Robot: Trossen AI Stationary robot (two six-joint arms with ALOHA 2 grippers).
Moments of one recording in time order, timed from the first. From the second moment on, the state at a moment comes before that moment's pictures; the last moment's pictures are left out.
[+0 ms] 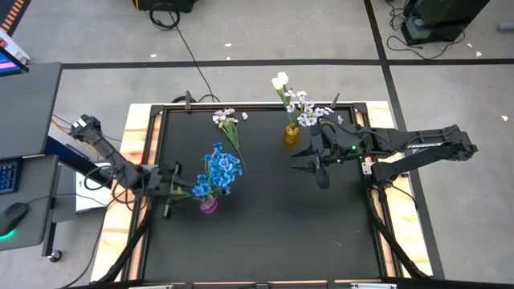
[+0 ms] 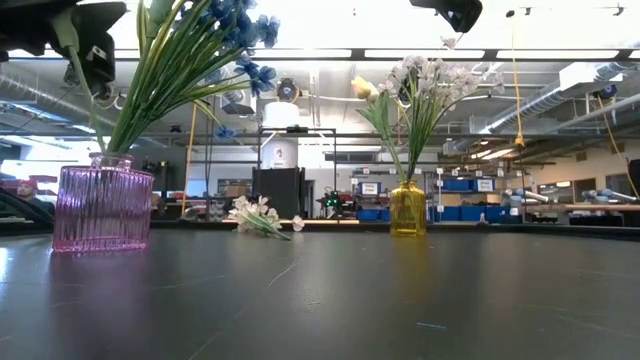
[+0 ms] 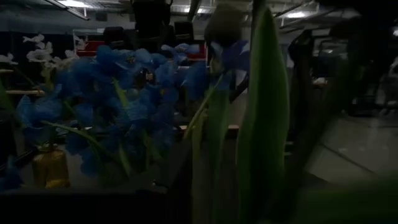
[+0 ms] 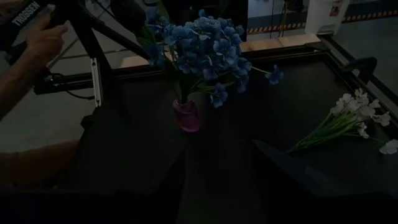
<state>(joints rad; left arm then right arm) -0.75 0.40 0.06 0.55 -0.63 0.07 0.05 1.05 1.01 -0.37 0.00 0.16</state>
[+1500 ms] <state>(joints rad) -0.81 0.15 0.06 0.25 -0.50 -0.21 0.05 1.05 1.01 -0.37 0.00 0.16</state>
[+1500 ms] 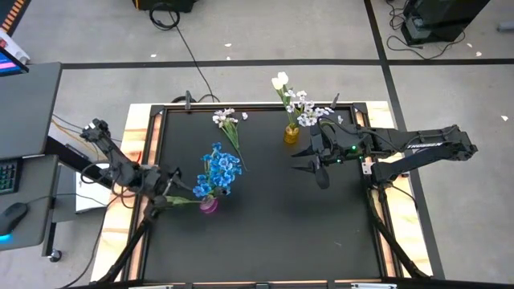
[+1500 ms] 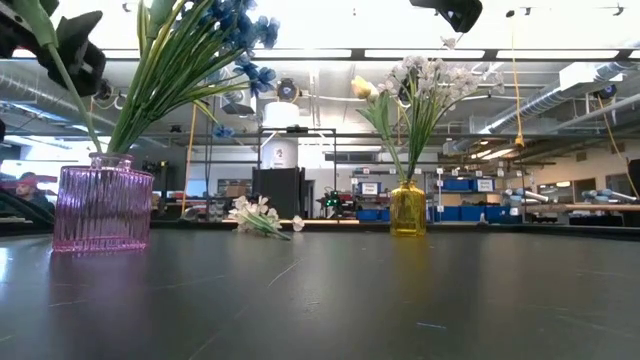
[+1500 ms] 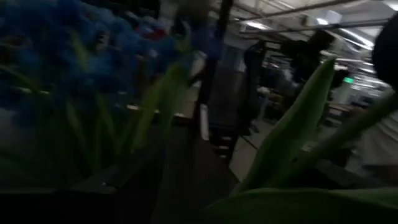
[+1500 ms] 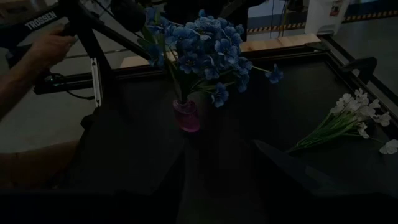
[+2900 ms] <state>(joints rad) -0.80 0.04 0.15 -0.45 -0.51 -0.61 0.05 1.05 1.01 -0.37 0.00 0.16</state>
